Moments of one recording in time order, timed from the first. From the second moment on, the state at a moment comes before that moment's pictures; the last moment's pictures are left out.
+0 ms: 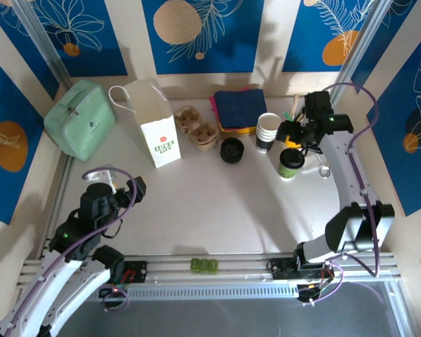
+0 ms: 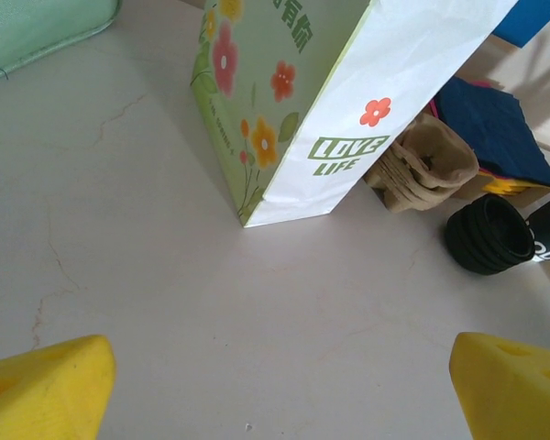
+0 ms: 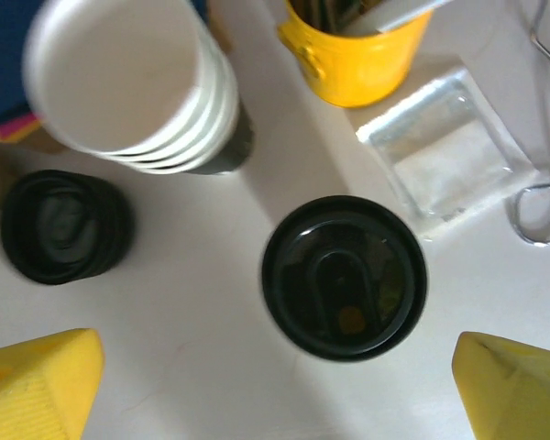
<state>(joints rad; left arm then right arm) -0.49 0.47 0.66 -0.70 -0.29 -0.60 0.04 1.43 1.48 -1.07 -0.02 0.34</state>
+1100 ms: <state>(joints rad) -0.60 1.06 0.83 -0.47 0.00 -0.70 0.52 1.20 0.75 -0.31 -0.29 0.47</state>
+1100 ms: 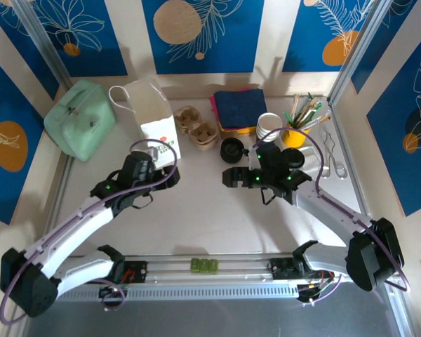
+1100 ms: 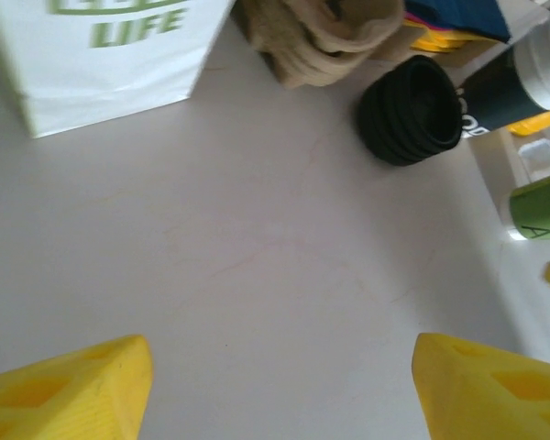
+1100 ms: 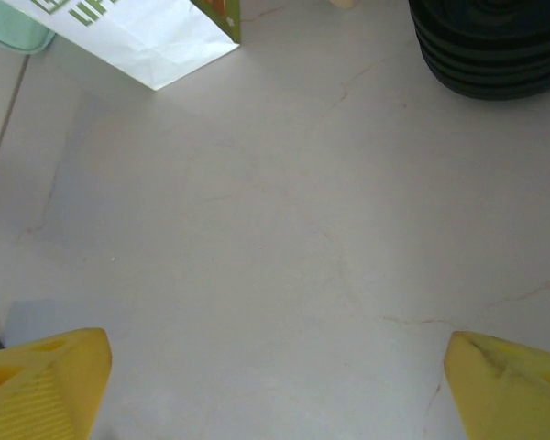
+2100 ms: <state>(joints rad) -0.68 1.94 1.53 -0.50 -0.40 -1.04 0.42 1.23 0.64 -0.11 -0.12 0.50</state>
